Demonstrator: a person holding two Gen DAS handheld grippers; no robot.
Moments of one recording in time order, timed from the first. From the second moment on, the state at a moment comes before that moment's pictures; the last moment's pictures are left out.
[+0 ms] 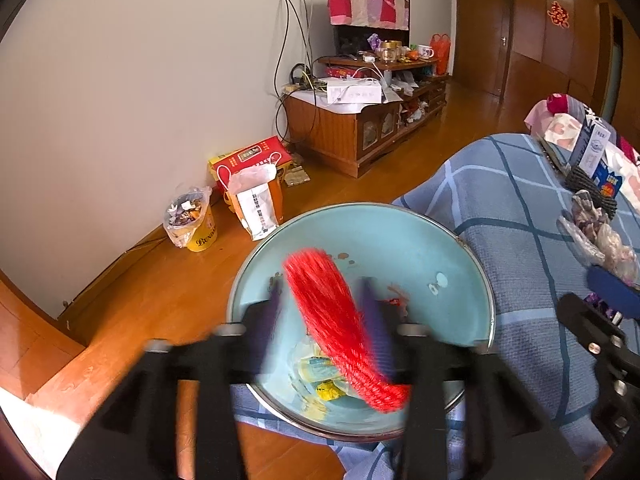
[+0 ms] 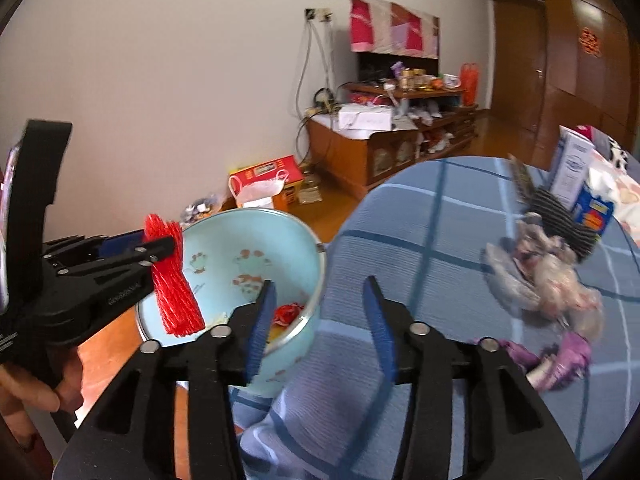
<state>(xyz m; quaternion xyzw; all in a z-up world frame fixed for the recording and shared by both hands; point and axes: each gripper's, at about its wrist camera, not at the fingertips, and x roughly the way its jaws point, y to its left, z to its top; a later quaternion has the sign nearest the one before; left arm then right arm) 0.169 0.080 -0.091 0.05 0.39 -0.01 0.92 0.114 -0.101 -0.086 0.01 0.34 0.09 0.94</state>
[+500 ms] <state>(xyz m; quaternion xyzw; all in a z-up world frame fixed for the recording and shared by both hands) 0.135 0.047 -0.069 0.08 0.35 -0.01 0.93 0.060 -0.170 -0.076 0.05 0.30 -0.02 0.95</state>
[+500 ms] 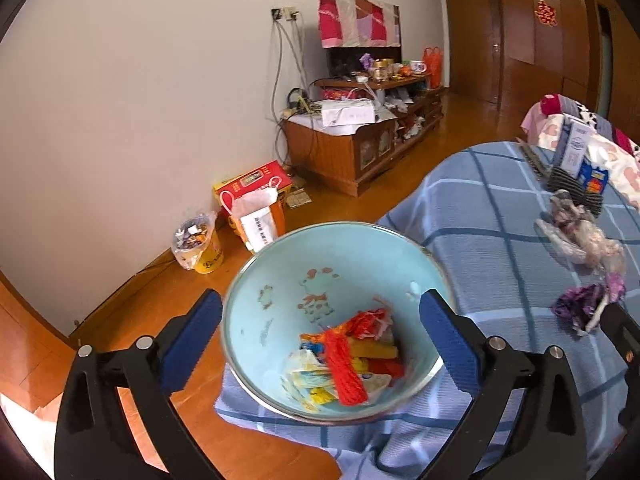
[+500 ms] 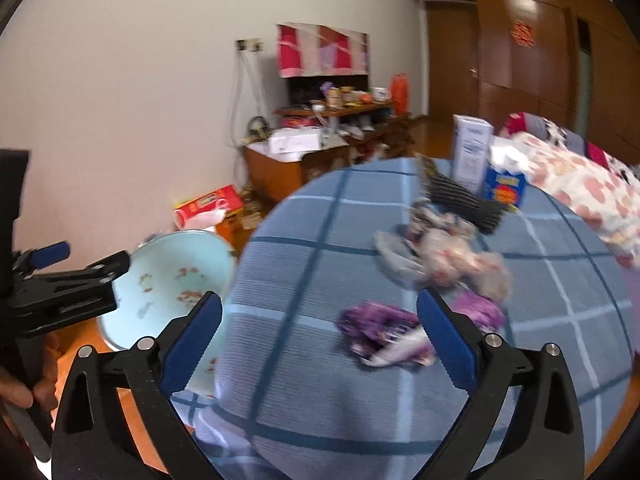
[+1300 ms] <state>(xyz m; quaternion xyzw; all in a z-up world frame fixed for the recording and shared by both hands) 0.081 -0.061 -0.093 0.13 0.37 -0.14 0.91 -0.034 -0.306 -0.093 0.10 0.32 -0.22 0.92</state>
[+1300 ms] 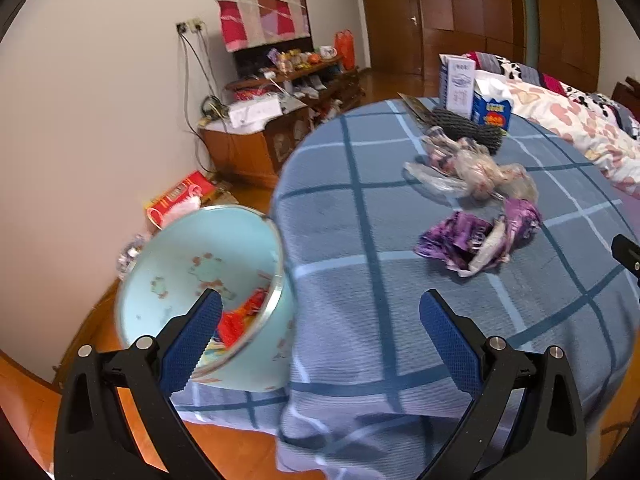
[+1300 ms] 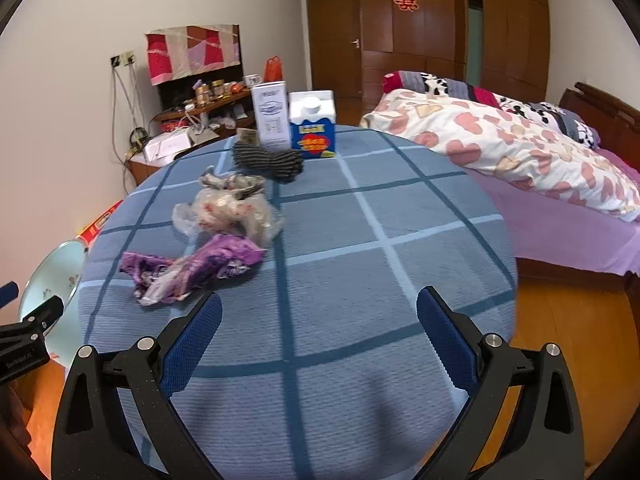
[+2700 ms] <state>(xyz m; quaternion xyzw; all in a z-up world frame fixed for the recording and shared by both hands) 0.101 -0.110 -0.086 0.13 0.36 -0.28 0.88 0.057 -0.367 -0.098 0.13 0.36 -0.09 0.92</state>
